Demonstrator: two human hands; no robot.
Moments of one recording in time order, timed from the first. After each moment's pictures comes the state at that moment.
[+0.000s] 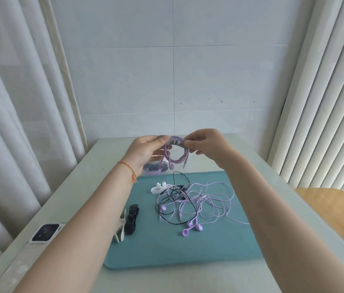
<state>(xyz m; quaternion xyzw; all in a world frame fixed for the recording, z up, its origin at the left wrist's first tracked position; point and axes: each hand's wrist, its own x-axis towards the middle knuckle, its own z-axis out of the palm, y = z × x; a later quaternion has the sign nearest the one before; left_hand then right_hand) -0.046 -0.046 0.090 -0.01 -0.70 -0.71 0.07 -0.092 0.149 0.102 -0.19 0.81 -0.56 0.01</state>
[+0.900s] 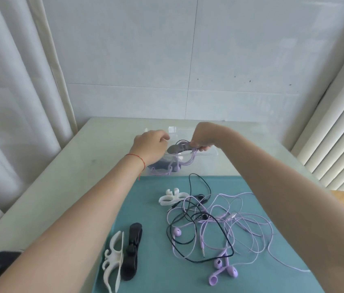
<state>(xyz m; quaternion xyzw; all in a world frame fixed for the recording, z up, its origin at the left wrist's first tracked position) -0.196 -0.110 0.007 0.01 -0.96 -0.25 0.13 -0.241 0.058 0.068 -0.19 0.97 0.00 0.15</state>
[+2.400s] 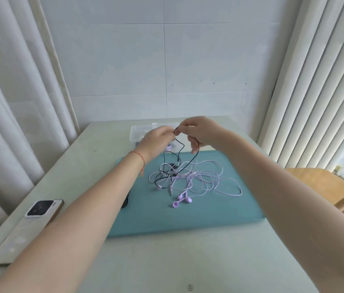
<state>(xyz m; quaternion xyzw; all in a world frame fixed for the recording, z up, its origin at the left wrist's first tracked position) -0.047 -0.006 0.058 -0.05 -0.88 -0.47 0.08 -0.072 0.163 0.094 -0.21 0.85 -0.47 0.10</state>
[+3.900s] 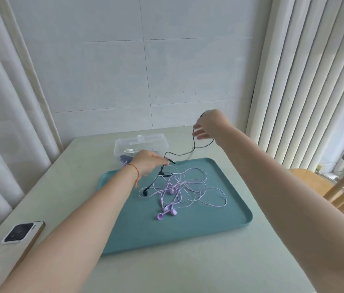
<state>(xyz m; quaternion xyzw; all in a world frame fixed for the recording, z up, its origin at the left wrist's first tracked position) -0.061 0.013 0.041 0.03 -0.88 -0.47 -0.02 -0.094 0.210 0.132 0.05 0.78 -0.62 0.01</state>
